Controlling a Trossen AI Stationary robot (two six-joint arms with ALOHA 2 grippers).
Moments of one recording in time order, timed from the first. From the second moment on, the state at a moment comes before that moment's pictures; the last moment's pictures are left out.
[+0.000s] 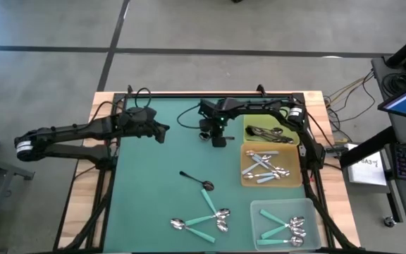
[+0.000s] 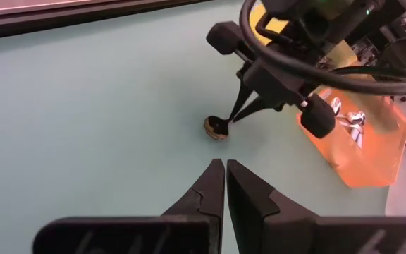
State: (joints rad) left arm 0.31 0.92 0.63 -0.31 -0.10 -0.66; right arm -0.38 2.17 1.65 -0.78 -0.24 -0.50
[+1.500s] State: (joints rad) left arm 0.31 0.92 0.63 -0.32 -0.09 -0.64; right arm -0.41 2.14 1.60 -0.87 -0.15 -0.41
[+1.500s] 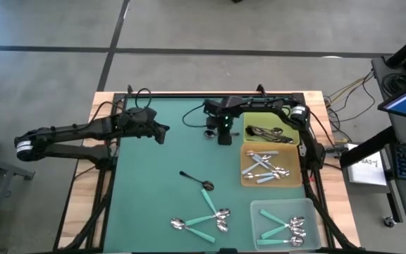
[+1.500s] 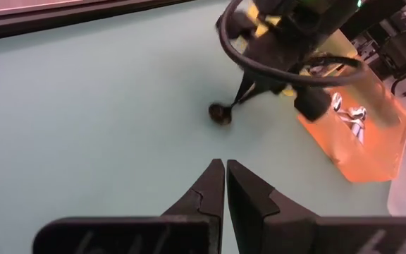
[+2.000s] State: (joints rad) left arm 0.31 0.92 0.63 -0.33 -0.10 -0.61; right arm -0.61 1.83 1.58 -1.13 -0.13 -0.32
